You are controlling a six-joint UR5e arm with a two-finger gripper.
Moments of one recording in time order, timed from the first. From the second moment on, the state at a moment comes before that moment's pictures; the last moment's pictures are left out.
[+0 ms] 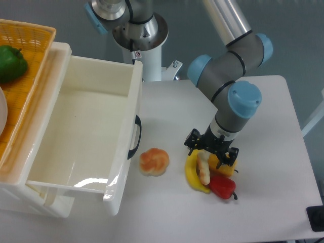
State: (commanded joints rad) arm 2.65 -2.07 -1.58 -1.07 1.33 1.01
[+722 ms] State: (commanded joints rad) arm 2.63 -2.09 -1.55 -1.04 1.35 1.00
